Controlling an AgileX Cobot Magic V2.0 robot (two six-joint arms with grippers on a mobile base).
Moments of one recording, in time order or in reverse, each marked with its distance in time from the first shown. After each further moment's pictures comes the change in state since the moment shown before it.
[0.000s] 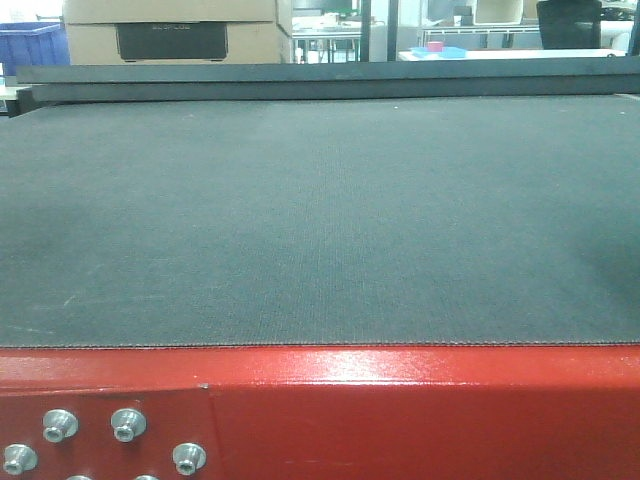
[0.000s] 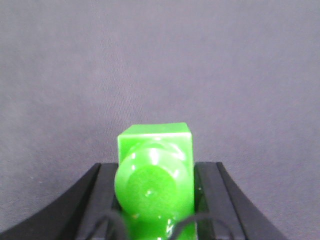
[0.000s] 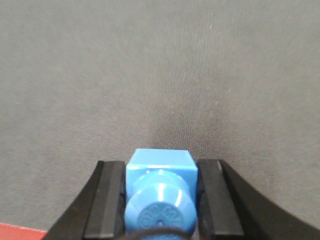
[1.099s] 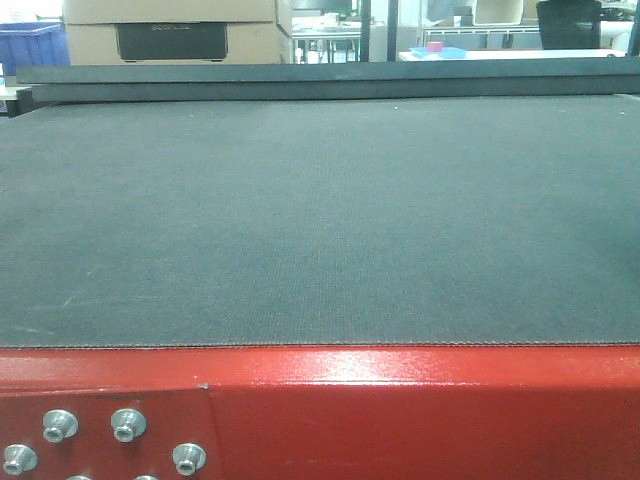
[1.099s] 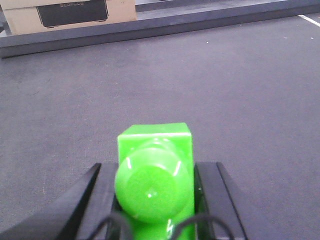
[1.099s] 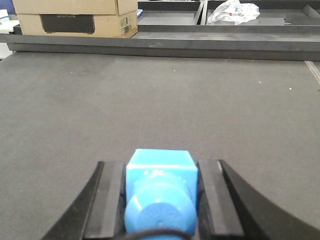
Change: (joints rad) left arm 0.000 -0.391 0.032 0.040 0.000 0.000; right arm 0.000 -0.299 -0.225 0.000 0.046 0.000
